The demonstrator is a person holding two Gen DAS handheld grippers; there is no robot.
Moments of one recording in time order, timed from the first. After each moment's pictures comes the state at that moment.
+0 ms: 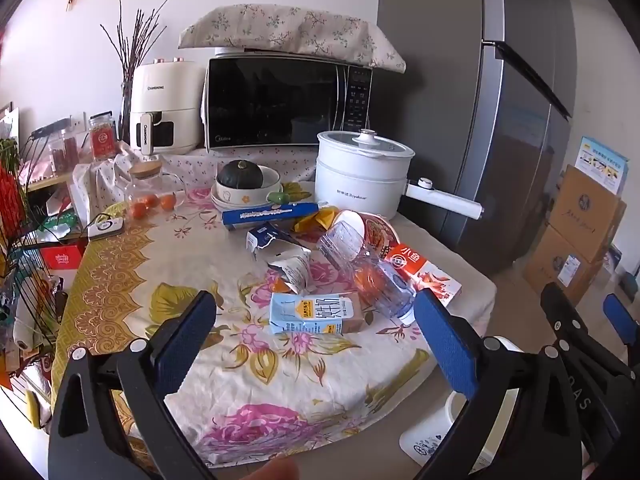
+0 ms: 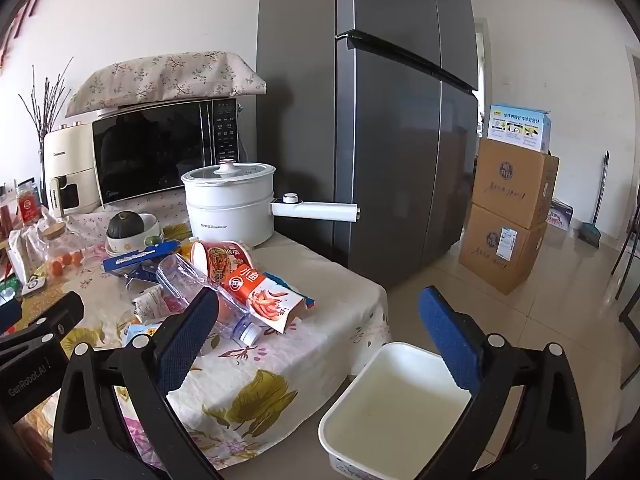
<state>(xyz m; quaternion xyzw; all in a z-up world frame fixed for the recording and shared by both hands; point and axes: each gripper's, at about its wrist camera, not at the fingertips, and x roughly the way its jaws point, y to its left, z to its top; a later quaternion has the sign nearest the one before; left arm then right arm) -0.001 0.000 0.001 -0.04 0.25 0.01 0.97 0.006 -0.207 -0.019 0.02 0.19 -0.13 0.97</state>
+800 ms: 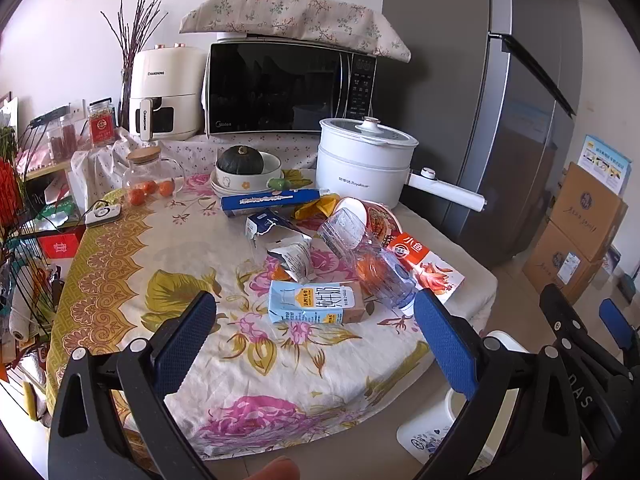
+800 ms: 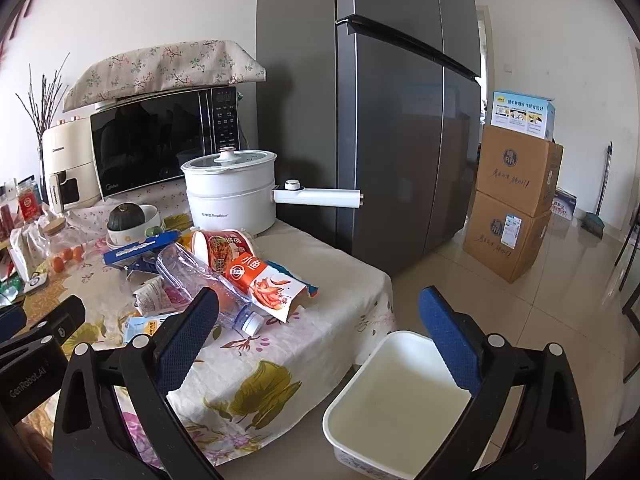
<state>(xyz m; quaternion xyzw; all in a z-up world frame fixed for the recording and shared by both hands) 0.007 0.003 -0.008 -0.06 0.29 0.01 0.96 0.013 -0.209 -0.025 0.03 0.21 -0.12 0.97</state>
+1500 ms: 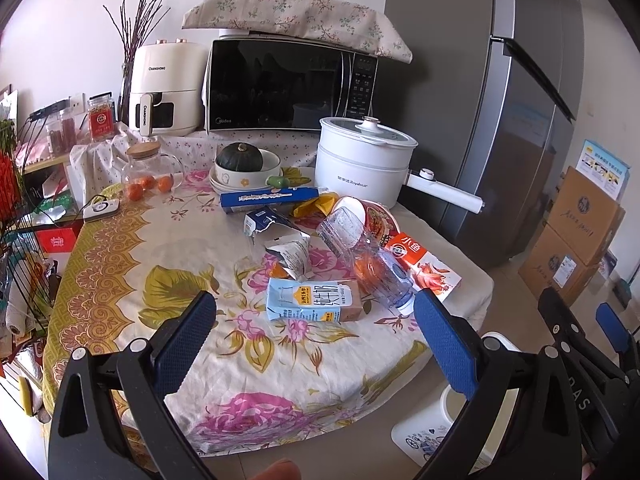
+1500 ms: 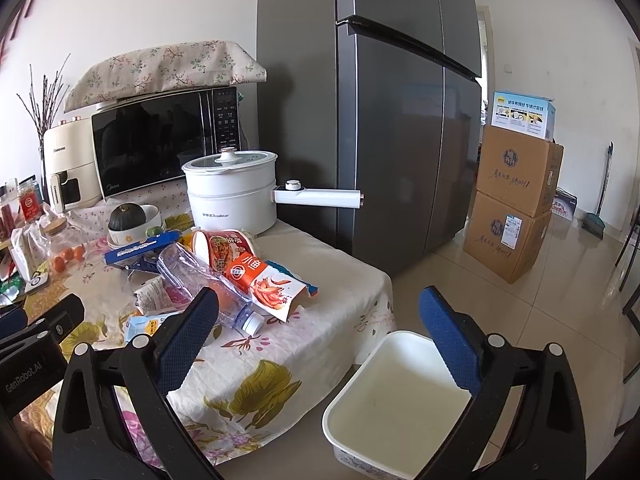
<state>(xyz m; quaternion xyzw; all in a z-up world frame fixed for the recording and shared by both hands) 0.006 0.006 -0.009 -0.07 0.29 0.00 0.95 0.010 -0.208 -0.023 0.02 0.21 -0.12 0.97</state>
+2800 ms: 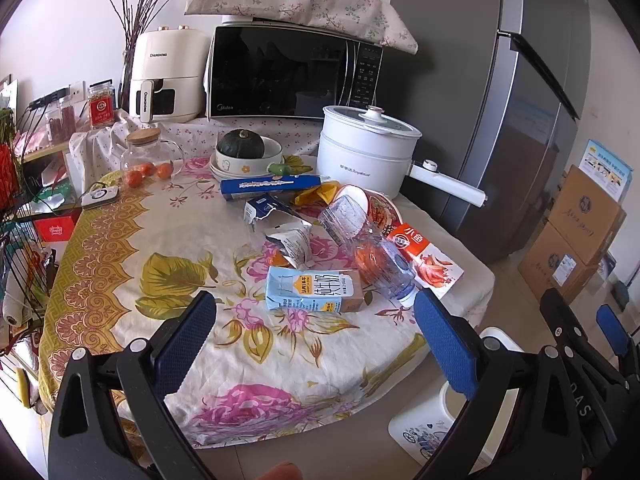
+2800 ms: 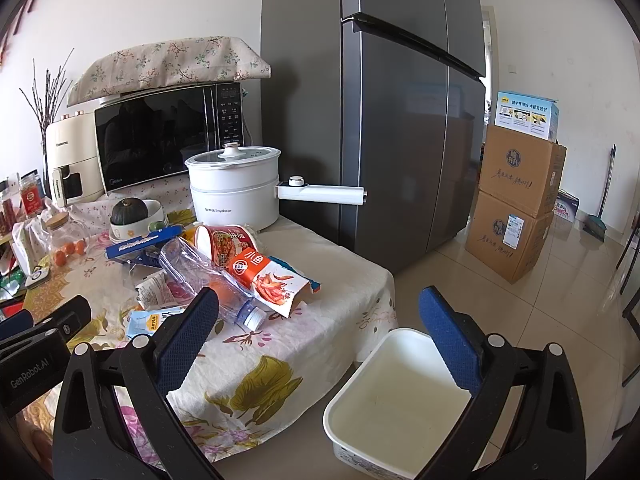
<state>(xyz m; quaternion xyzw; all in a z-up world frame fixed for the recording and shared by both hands) 0.009 0.009 -0.015 -0.07 0.31 0.01 0.95 0.011 -0.205 -0.027 0.02 0.21 -0.12 0.97</state>
